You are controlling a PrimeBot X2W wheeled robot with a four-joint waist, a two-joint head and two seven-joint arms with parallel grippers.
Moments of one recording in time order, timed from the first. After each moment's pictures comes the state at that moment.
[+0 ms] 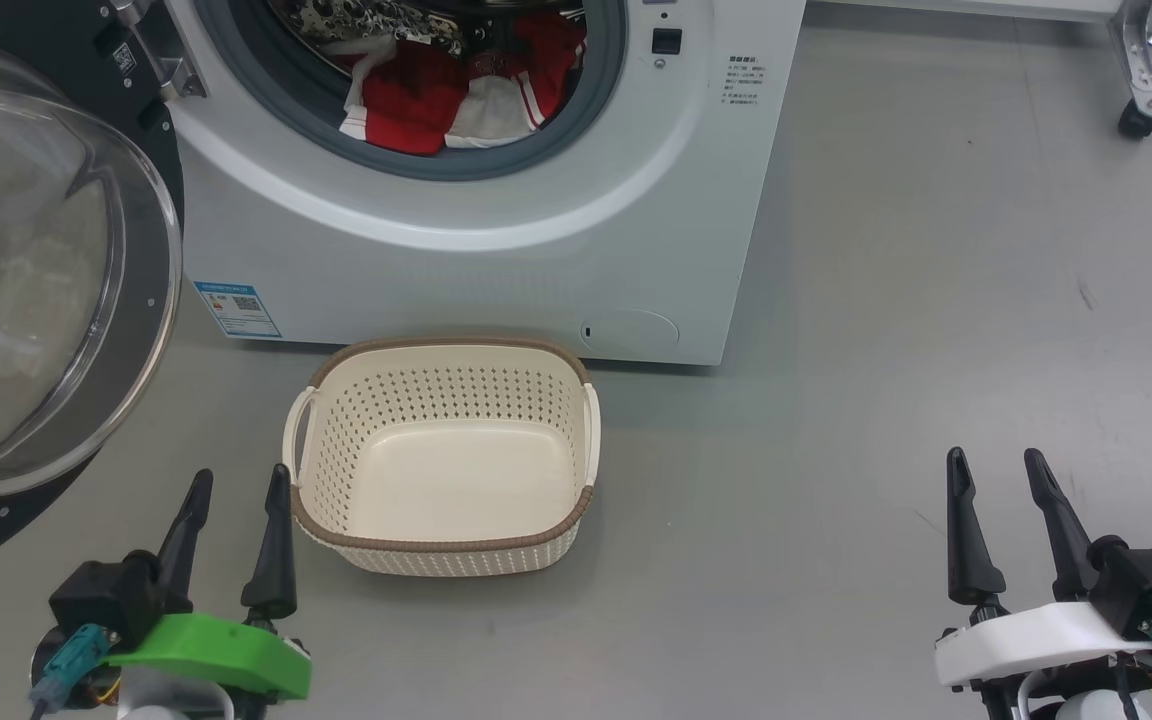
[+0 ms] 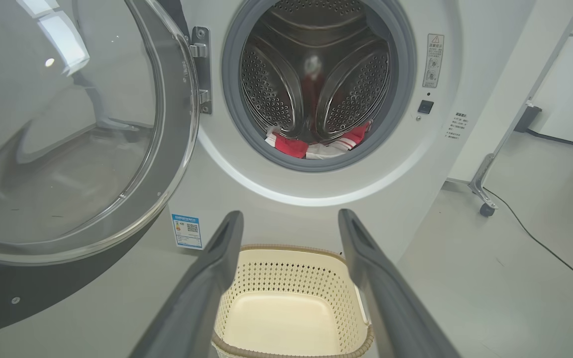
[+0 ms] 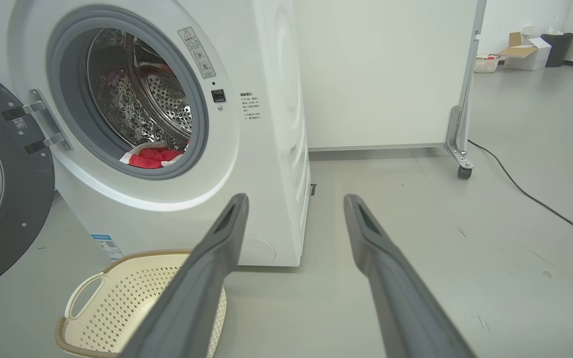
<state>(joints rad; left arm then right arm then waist) -0.06 0.12 -0.16 0.23 -0.50 -0.10 -0.24 0.09 -0.10 0.10 0.06 0.35 0.07 -0.24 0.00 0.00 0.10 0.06</state>
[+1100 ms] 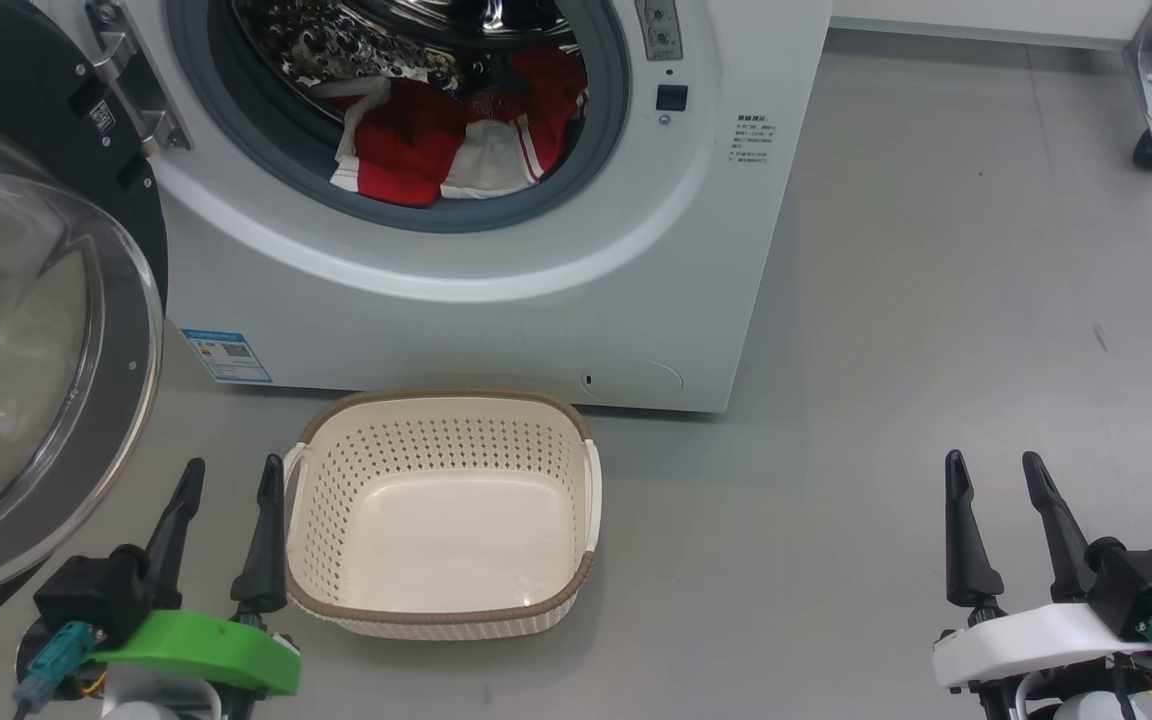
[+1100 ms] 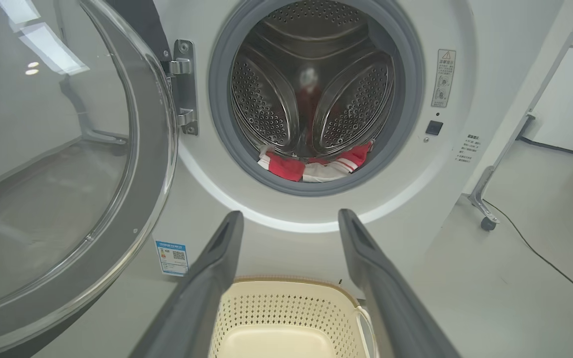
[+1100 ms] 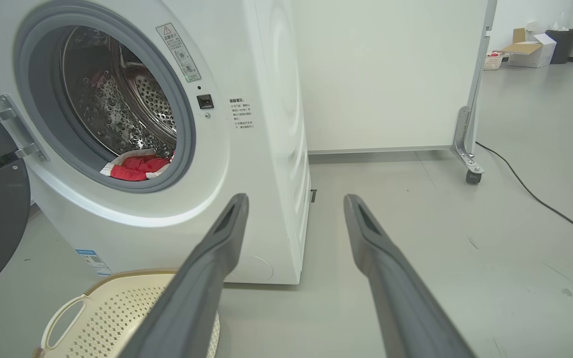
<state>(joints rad) -0.06 0.14 -0.17 0.20 -0.52 -0.11 -0.24 0.09 -0.09 0.10 0.07 0.36 0.07 -0.24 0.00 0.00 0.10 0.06</state>
